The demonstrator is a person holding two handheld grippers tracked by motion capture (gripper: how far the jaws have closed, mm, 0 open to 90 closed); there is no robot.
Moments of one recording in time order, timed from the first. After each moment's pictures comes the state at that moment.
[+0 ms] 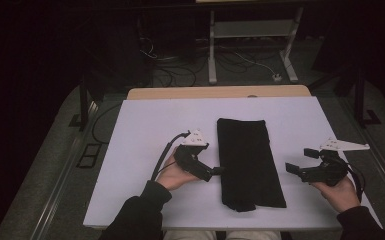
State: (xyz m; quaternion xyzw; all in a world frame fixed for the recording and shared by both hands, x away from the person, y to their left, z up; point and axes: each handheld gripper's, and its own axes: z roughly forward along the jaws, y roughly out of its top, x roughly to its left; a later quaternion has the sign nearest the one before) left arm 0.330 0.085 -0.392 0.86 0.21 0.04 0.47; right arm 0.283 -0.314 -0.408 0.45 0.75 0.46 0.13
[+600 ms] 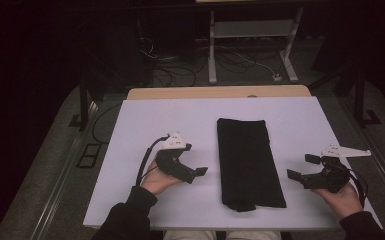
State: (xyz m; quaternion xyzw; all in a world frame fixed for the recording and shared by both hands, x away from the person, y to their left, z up) left arm 0.320 0.134 -0.395 0.84 0.24 0.06 0.49; right arm 0.271 -0.318 -0.417 0.45 0.76 0.46 0.12
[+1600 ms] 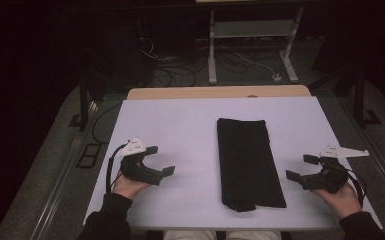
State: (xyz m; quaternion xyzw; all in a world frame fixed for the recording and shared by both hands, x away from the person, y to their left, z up) left arm 0.301 0.221 -0.397 0.79 0.32 0.10 0.51; right arm 0.272 -0.316 -0.419 0.44 0.76 0.46 0.11
